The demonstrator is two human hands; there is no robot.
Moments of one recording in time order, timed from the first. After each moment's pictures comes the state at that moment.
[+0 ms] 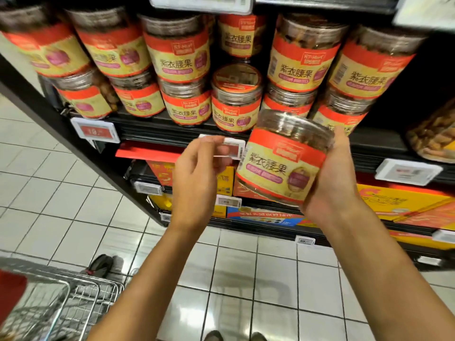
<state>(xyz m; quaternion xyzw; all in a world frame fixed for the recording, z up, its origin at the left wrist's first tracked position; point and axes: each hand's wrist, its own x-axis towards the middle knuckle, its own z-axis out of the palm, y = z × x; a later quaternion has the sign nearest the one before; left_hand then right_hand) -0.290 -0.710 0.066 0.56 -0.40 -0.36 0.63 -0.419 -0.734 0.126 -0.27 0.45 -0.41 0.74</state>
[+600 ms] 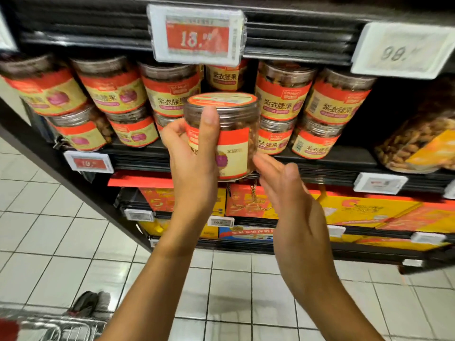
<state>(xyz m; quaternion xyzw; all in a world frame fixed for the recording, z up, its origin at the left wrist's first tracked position) -0.290 -0.734 0.121 0.52 -0.36 -0.34 0.69 -0.397 -0.673 0.121 -0.56 0.44 -0.51 0.49</state>
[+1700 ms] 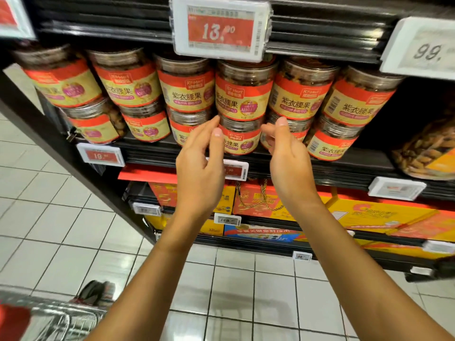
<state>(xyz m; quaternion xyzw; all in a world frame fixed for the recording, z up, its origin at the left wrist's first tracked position) -0.266 -0.739 0.090 0.60 -0.50 -0.23 0.59 -0.383 -0.771 0.099 -0.55 0.52 -0.49 0.43</state>
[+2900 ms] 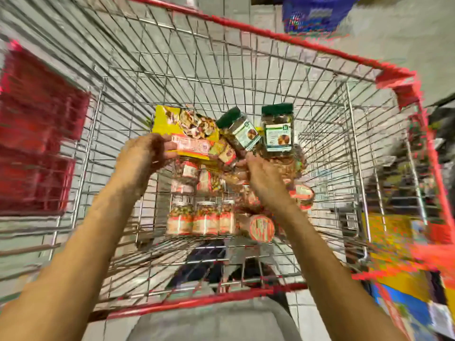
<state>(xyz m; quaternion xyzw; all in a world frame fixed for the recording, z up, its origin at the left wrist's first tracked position) 0.029 -0.033 0.123 0.65 0.34 -0.10 0.67 0.009 -0.241 0.088 -0.79 0.15 0.20 0.56</state>
